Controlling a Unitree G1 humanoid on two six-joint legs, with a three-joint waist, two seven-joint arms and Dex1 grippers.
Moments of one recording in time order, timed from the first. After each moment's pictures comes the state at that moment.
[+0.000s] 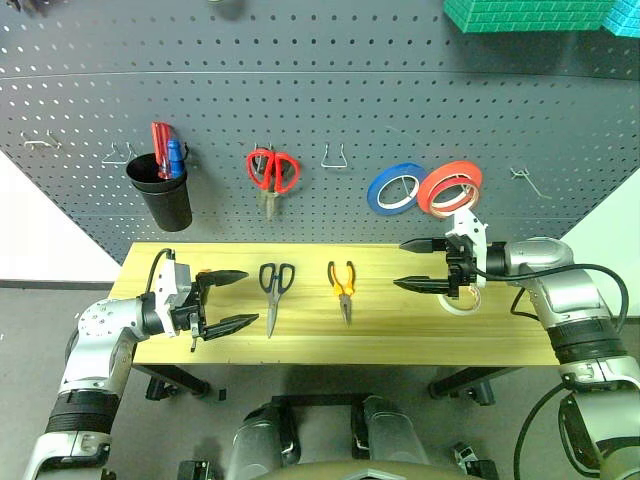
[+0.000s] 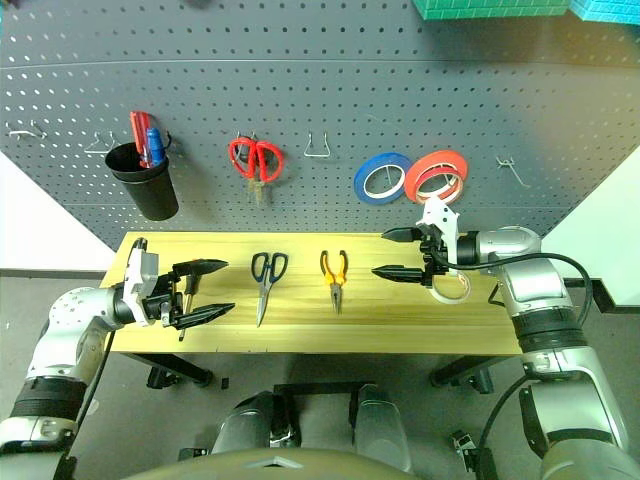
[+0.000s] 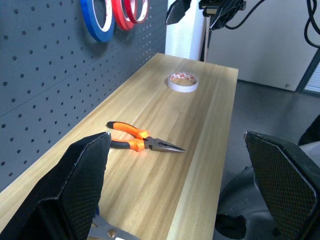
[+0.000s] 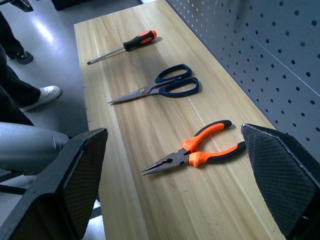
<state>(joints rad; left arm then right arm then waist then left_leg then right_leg) -0.16 0.61 0.09 0.25 -0.46 -0.07 -1.37 -0.51 -0.69 0.07 0.31 0.30 0.30 1.32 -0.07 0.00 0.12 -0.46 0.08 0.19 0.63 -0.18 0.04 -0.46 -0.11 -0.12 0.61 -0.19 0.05</state>
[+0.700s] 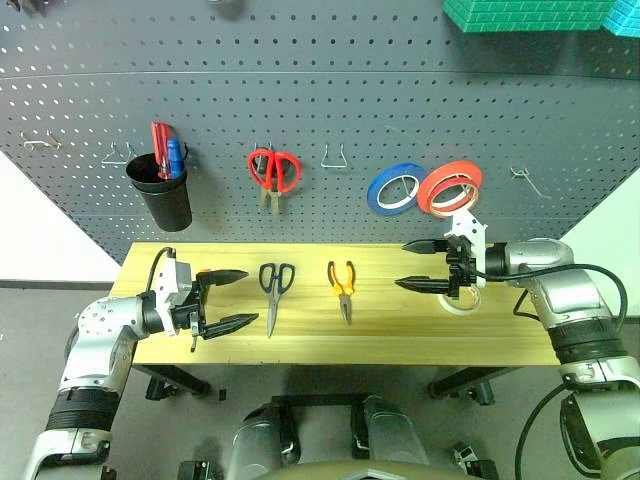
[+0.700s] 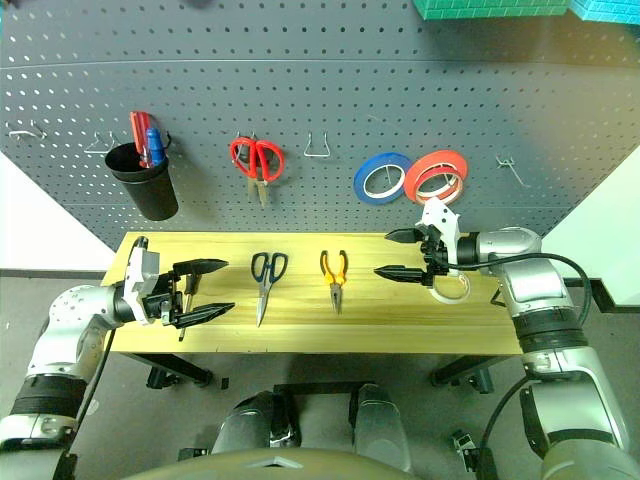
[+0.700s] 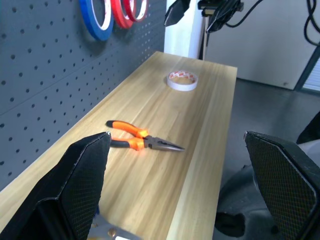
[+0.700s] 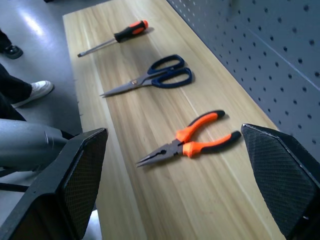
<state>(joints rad) -0.17 0.61 0.09 0.26 -0.45 -0.07 -1.38 -0.51 -0.70 0.07 0.31 0.27 0.34 1.28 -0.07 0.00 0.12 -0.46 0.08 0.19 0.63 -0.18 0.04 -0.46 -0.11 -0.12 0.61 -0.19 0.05</state>
